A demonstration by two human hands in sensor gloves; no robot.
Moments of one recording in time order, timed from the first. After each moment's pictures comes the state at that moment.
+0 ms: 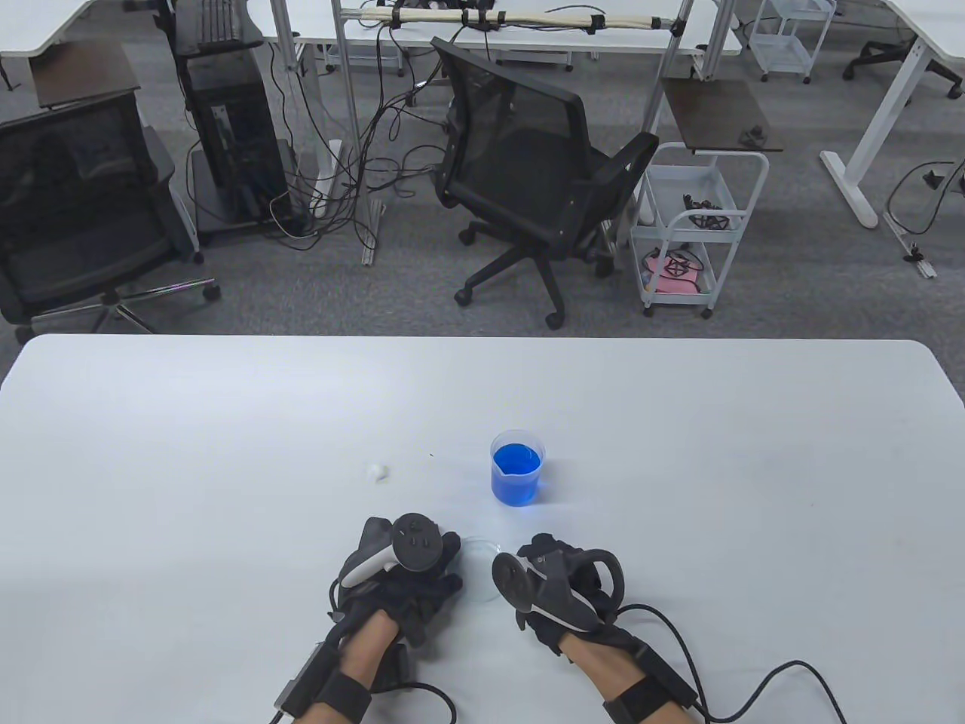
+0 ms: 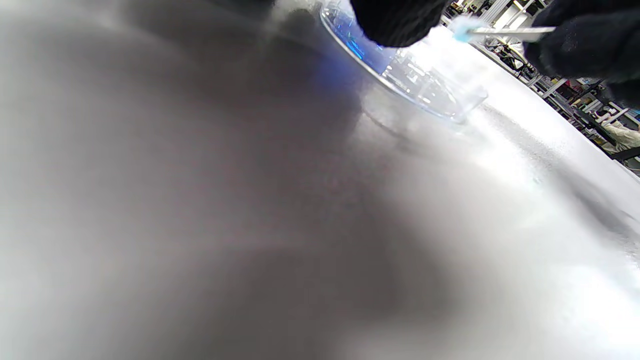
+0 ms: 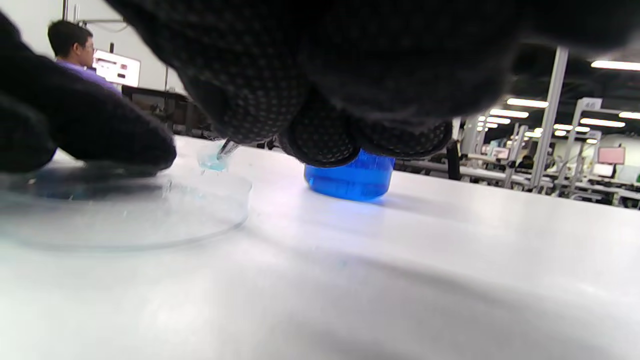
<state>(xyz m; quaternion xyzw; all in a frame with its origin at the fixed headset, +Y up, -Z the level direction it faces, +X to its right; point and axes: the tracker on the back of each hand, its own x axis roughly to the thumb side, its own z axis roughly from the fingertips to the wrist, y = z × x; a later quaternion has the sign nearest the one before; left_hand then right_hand) -0.150 -0.799 -0.412 -0.26 -0.19 0.17 0.93 0.040 -0.769 -0.380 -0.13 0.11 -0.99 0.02</state>
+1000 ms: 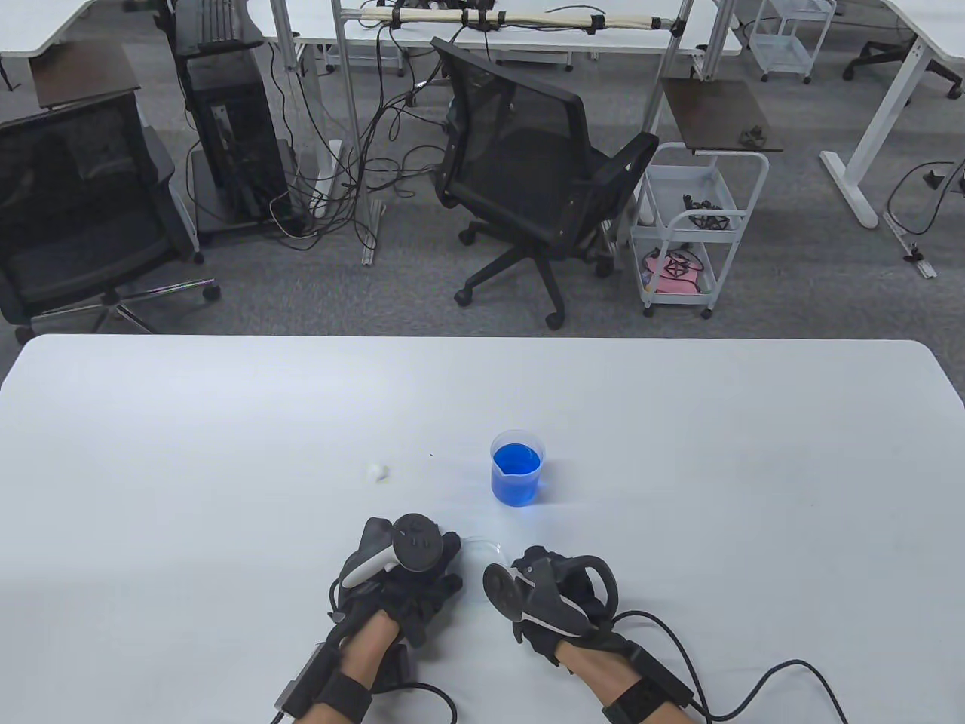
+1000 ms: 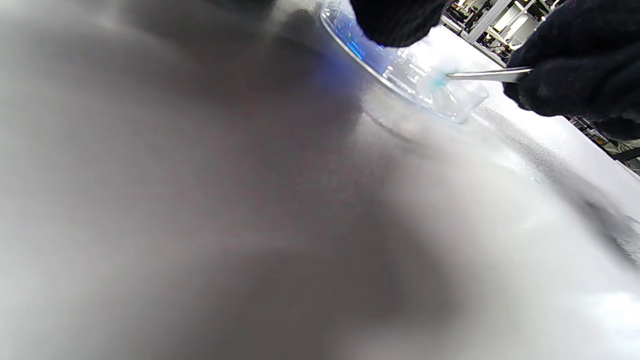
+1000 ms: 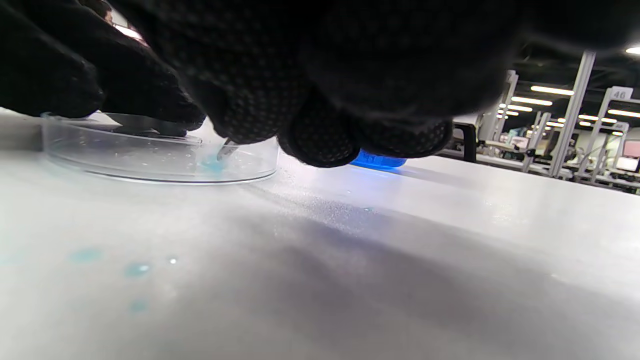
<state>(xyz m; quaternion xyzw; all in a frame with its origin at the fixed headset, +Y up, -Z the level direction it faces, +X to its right) -0.151 -0.800 -0.412 -0.26 -0.19 0.17 0.93 0.033 -0.778 -0.375 -0.15 0.10 -0.98 0.03</state>
